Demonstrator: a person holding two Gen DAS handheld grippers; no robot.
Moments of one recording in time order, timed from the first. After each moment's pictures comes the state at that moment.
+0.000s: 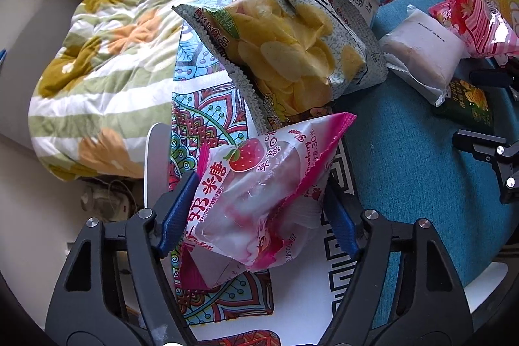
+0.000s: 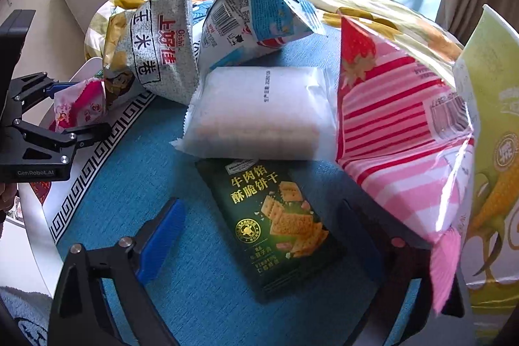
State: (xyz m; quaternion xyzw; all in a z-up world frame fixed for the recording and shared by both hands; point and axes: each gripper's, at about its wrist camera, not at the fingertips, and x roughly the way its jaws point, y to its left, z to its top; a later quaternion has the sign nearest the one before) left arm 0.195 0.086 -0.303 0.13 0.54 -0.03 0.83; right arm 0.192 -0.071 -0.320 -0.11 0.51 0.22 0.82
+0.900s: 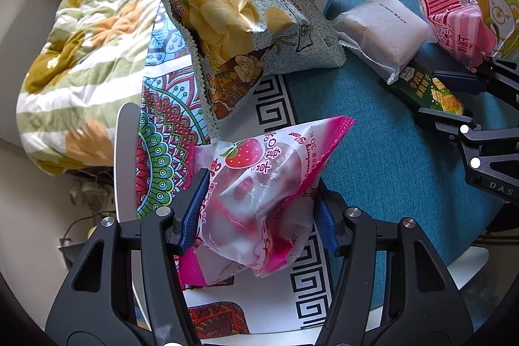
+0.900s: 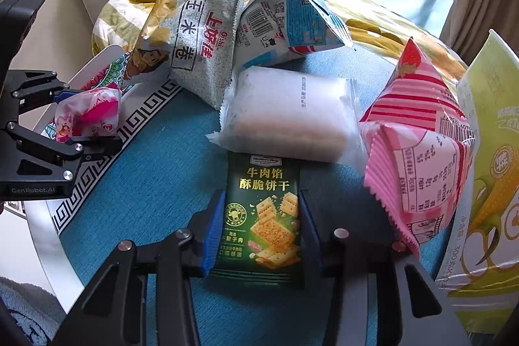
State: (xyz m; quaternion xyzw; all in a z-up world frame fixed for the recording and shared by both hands) left arm 0.174 0.067 -0.296 0.12 0.56 -0.06 0.82; right arm 0.172 -0.050 -0.314 -0.13 0.49 0.22 0.83
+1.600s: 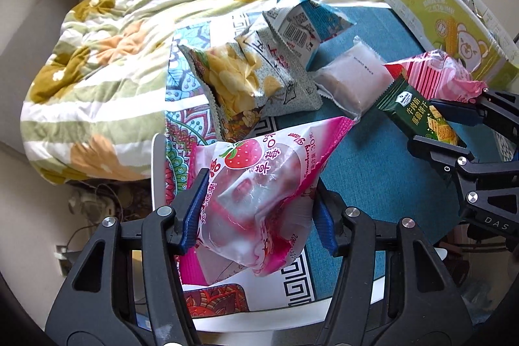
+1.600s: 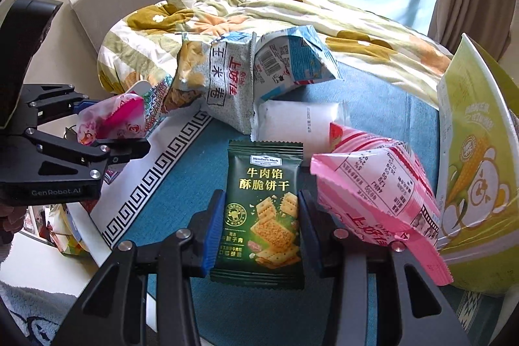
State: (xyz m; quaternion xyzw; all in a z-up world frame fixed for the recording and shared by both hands) left arm 0.158 0.066 -0.231 0.10 0.52 -0.07 0.84; right arm 0.142 -0.052 -0.257 -0.08 0.47 0.22 0.85
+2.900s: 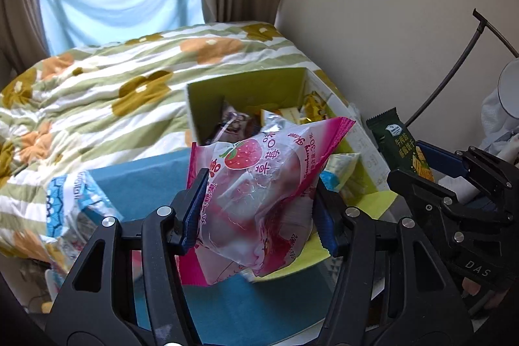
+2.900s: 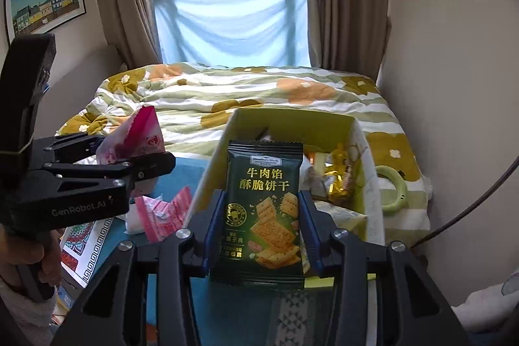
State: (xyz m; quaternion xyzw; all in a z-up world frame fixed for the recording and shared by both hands) left arm 0.219 -0.253 -0.088 0.04 0.43 -0.24 0.87; right arm 0.118 -0.316 -0.077 0.02 0.38 0.03 0.92
